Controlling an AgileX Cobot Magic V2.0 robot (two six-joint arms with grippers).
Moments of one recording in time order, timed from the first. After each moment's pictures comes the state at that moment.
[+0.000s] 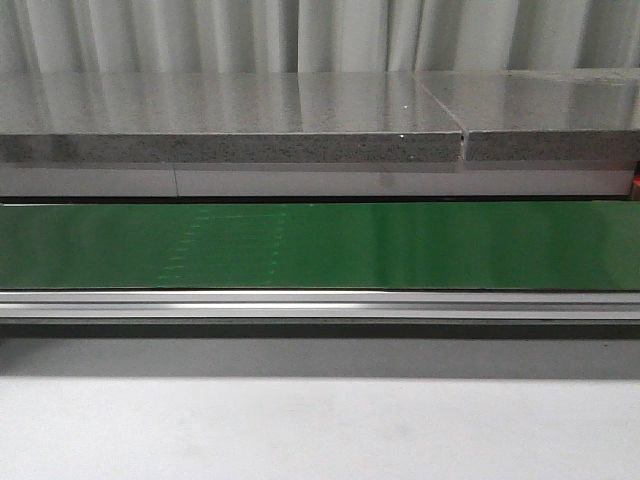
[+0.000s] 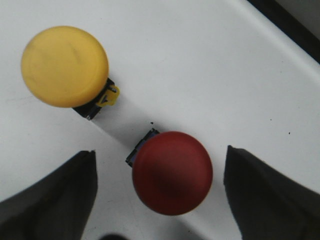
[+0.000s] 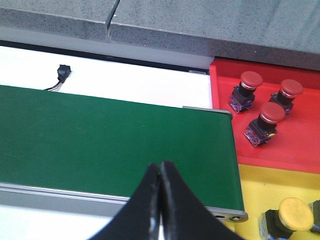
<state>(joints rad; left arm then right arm) 0.23 2.03 -1.53 0.02 0.62 -0.43 -0.10 0.51 -0.54 0.09 0.52 -0.17</state>
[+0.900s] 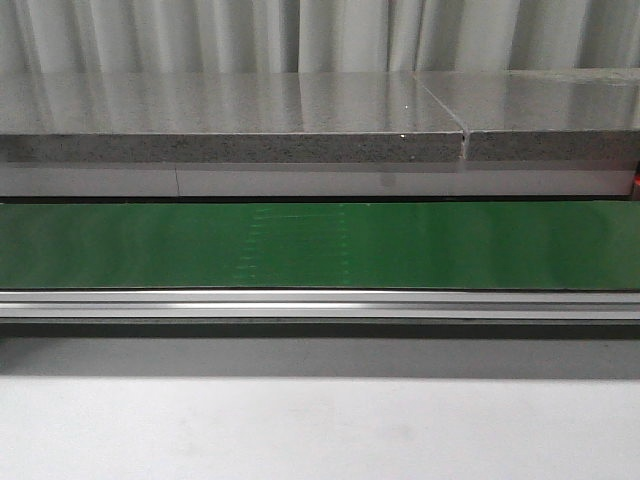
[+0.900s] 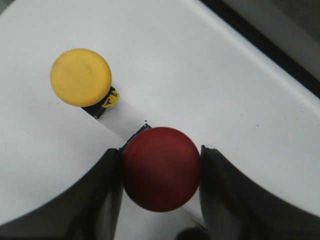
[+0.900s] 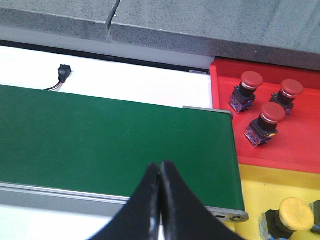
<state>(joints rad) 0.23 1.91 -1.53 0.01 0.69 -0.38 -0.10 0.51 -0.54 0.09 0.52 -0.17</state>
